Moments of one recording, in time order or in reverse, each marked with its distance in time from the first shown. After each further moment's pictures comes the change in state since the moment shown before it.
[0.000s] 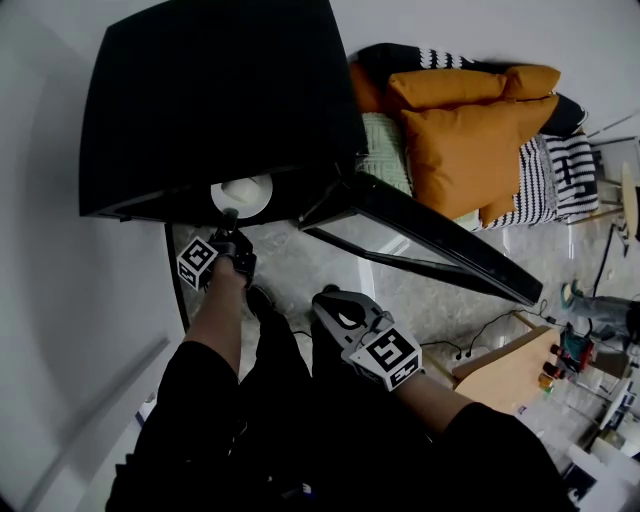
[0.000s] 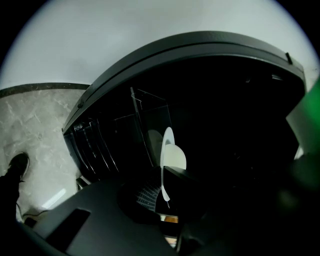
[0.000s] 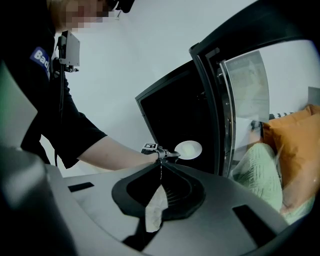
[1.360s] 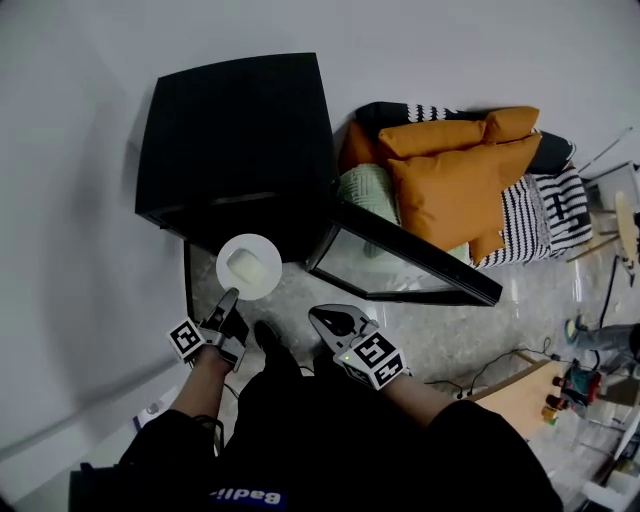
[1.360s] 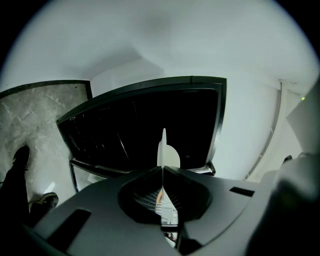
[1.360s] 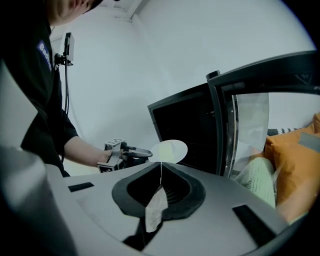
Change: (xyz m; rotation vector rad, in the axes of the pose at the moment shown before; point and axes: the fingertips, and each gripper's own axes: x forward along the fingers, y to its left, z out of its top) left arm -0.184 -0.120 -0.061 0.013 0.151 -0.237; right arm -0.041 0.028 0.023 -0.099 -0.040 0.045
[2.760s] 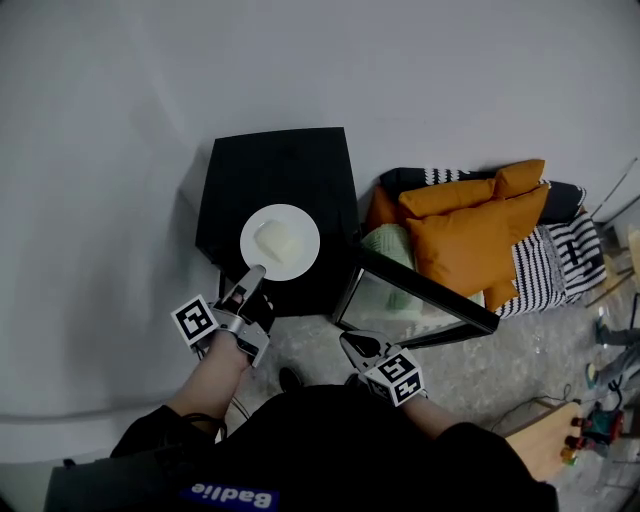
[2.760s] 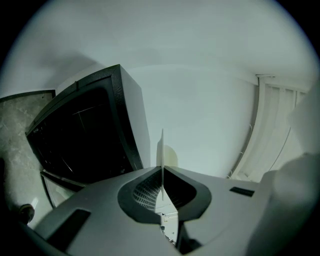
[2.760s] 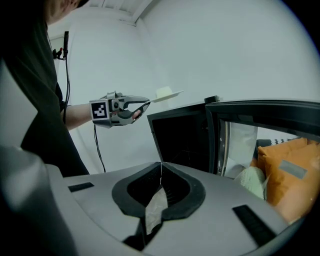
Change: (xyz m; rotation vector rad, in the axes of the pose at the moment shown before) left arm 0.034 -0.243 0.034 0.137 -0.035 -0.159; right arm -0.029 0.003 0.034 -0.034 -0.058 -0.048
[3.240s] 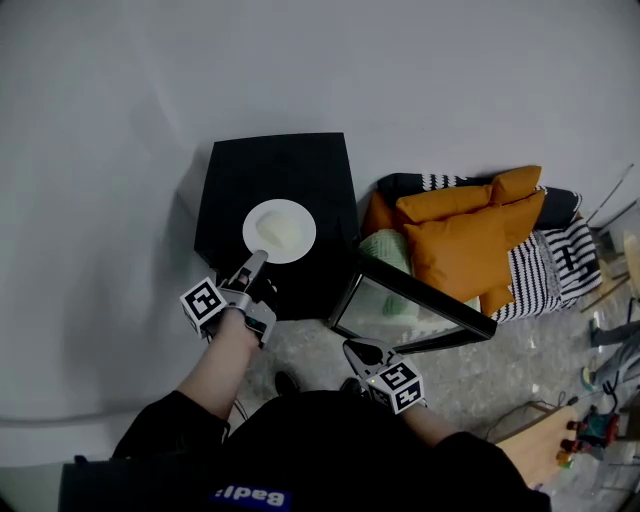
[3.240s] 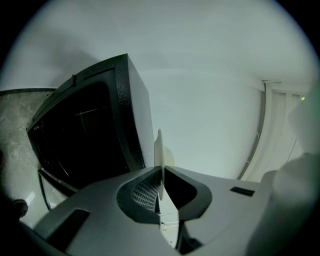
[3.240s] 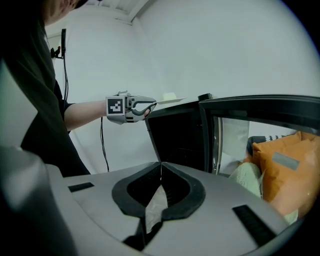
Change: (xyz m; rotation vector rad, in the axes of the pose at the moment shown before) left arm 0.037 0.027 0.027 -0.043 -0.074 0.032; right arm -0.006 -0.007 -0.010 0.025 0.012 -0.047
